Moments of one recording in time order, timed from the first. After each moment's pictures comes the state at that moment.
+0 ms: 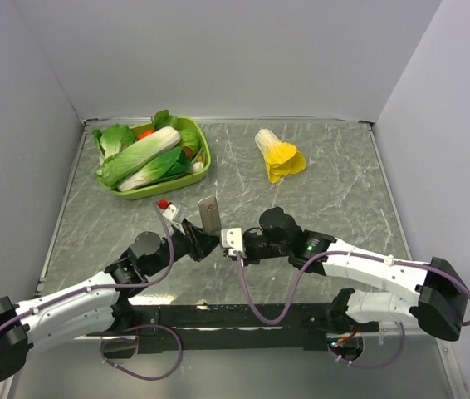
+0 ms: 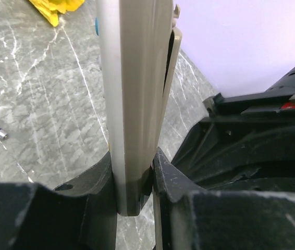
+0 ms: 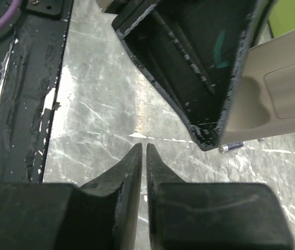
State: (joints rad) left arm -0.88 0.79 0.27 0.48 0.04 -0.60; right arm 0.99 1.13 0.69 -0.06 -0.45 -0.54
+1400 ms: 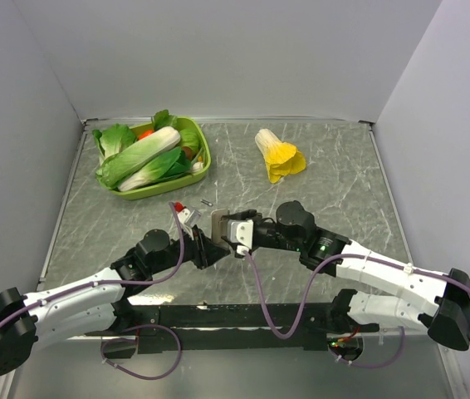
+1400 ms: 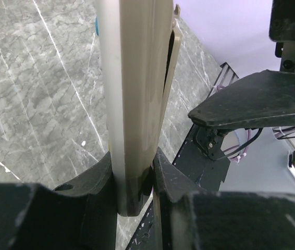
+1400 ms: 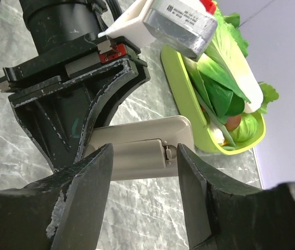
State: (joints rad) left arm -0.89 0.88 0.29 0.44 0.21 -0.60; right arm 0.98 1.02 0.74 0.06 -0.32 -0.70
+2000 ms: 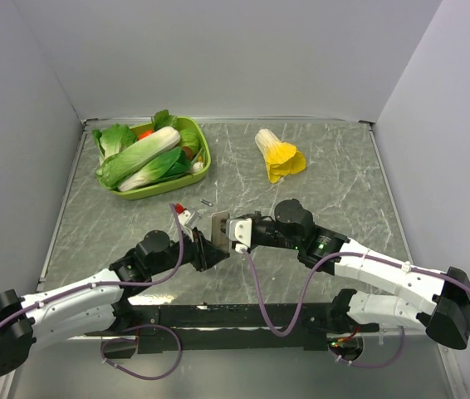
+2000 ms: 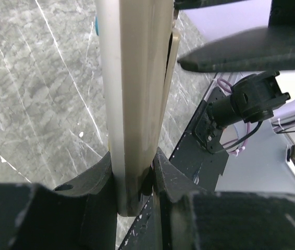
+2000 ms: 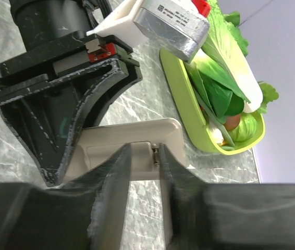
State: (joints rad) left arm -0.89 0.86 0.29 0.40 0.21 -0.61; right arm 0.98 1.05 0.75 0.06 -0.33 -0.71
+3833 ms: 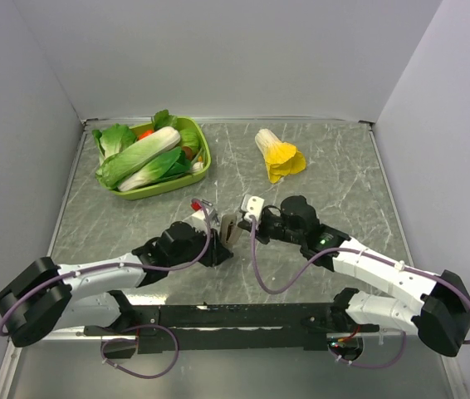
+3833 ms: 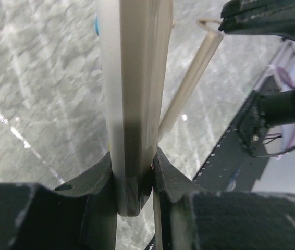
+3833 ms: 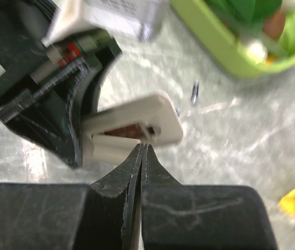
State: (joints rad) left arm -0.89 1.16 0.39 0.36 0.17 -0.60; right arm 0.81 1.06 0.66 0.05 -0.33 -0.38
